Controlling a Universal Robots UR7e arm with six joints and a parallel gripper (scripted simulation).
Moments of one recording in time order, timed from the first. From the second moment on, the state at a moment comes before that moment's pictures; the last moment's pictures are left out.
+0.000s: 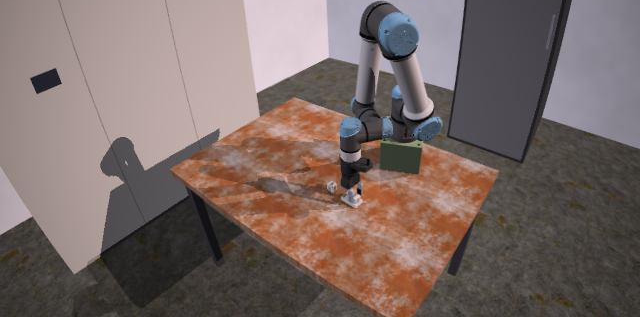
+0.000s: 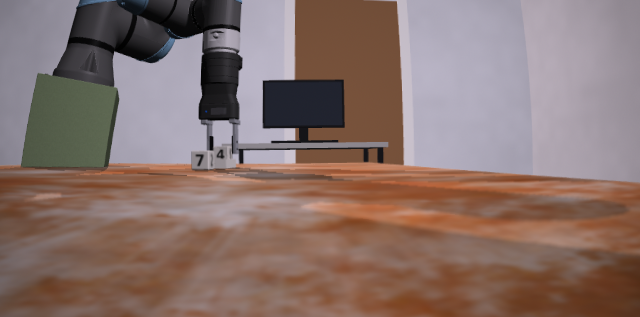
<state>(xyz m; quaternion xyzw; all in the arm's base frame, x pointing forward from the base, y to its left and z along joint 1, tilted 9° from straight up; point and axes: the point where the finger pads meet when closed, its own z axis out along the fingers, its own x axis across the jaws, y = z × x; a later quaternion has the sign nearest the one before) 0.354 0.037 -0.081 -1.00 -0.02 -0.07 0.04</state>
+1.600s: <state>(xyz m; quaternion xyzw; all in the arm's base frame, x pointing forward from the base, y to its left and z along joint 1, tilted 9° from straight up) 0.342 0.030 0.001 -1.00 -0.02 -0.07 0.04</state>
